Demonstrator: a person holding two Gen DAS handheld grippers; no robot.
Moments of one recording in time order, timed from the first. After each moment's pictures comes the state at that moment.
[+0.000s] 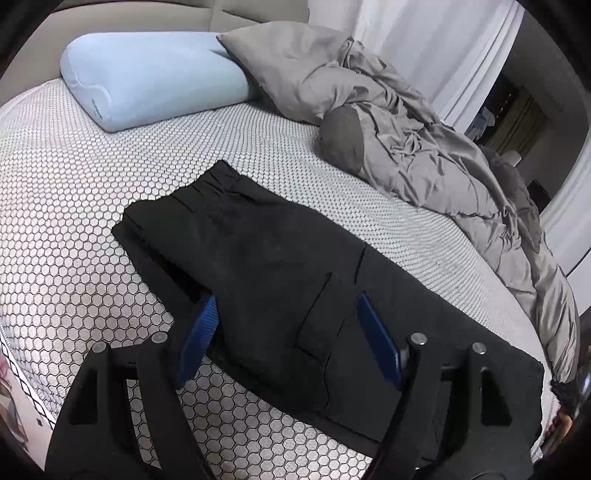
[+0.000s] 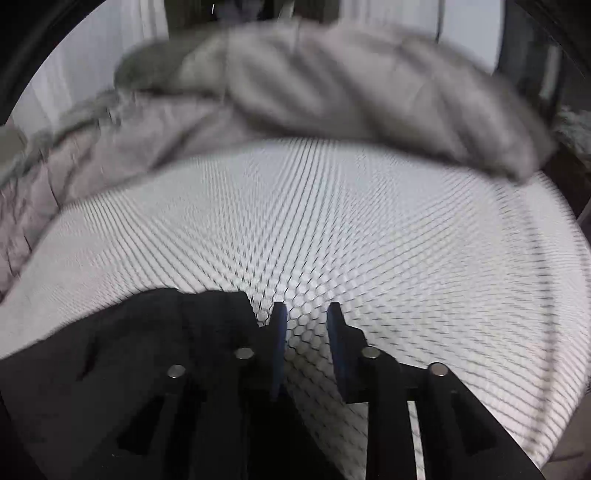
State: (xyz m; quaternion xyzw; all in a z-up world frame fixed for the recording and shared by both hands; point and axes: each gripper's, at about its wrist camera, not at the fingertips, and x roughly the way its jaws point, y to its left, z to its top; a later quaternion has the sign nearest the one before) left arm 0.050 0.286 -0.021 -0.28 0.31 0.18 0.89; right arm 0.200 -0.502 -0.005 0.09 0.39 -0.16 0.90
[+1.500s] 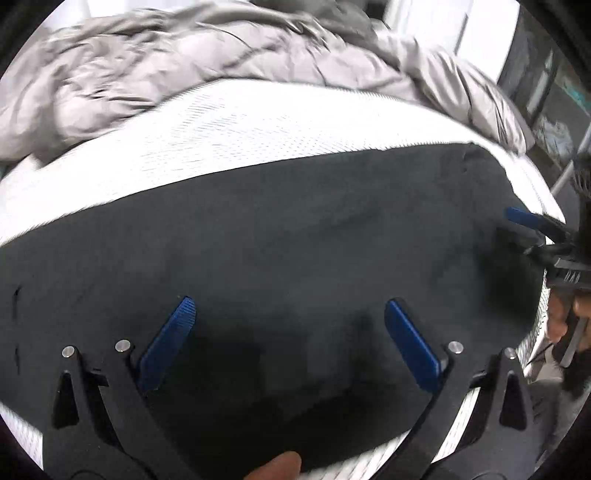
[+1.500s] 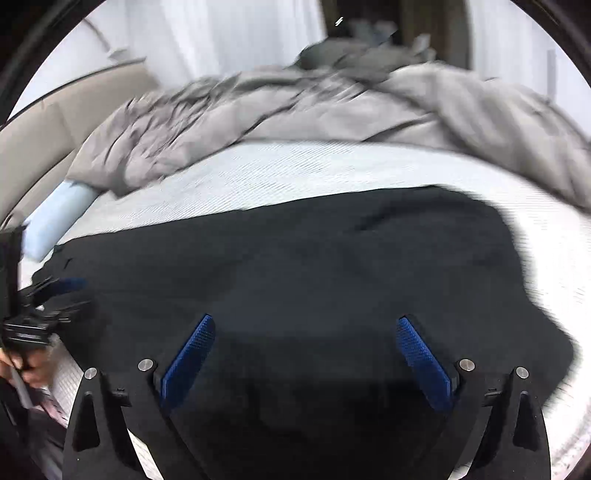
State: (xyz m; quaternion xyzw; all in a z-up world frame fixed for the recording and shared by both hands) left arm 0.155 -0.020 -0.036 0.01 0.45 -0.14 0.88; right arm 0.091 -0.288 -0.025 0.02 0.39 0.08 0.92
